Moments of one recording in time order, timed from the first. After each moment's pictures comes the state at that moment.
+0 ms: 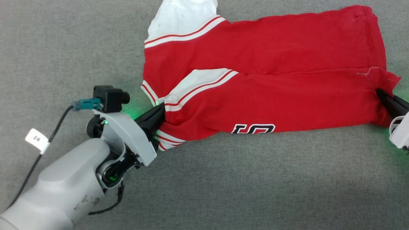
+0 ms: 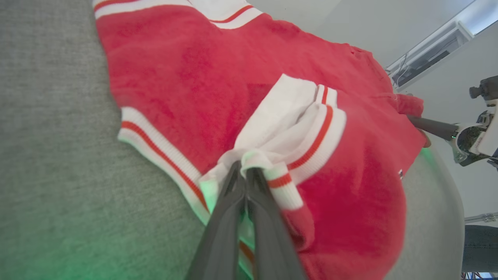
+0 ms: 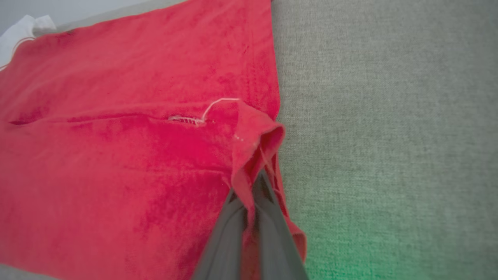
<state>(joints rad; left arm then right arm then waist) -0.88 0.61 -1.11 0.44 -1.35 -0.13 -0.18 -0.62 -0.65 0.40 0.47 0.94 0.13 0.20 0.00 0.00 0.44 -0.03</state>
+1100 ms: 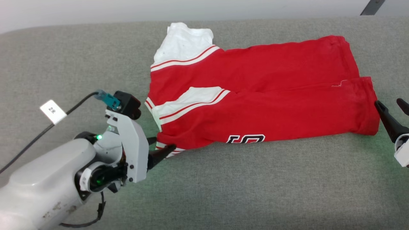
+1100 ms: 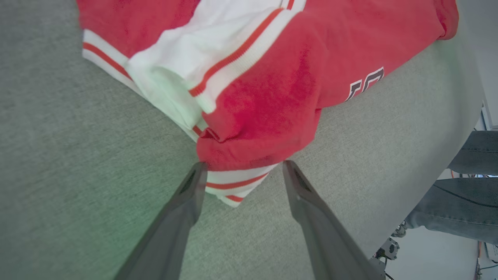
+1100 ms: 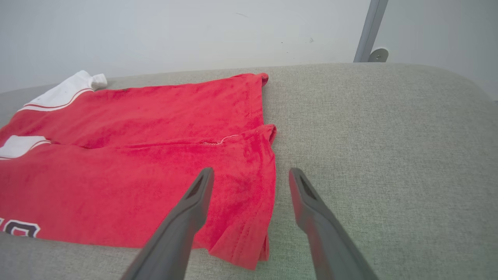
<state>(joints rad) -0.97 0.79 -1.24 0.15 -1.45 0.08 0.36 -0.50 -0.69 0.39 0.41 0.91 0.13 0.04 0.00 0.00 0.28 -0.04</state>
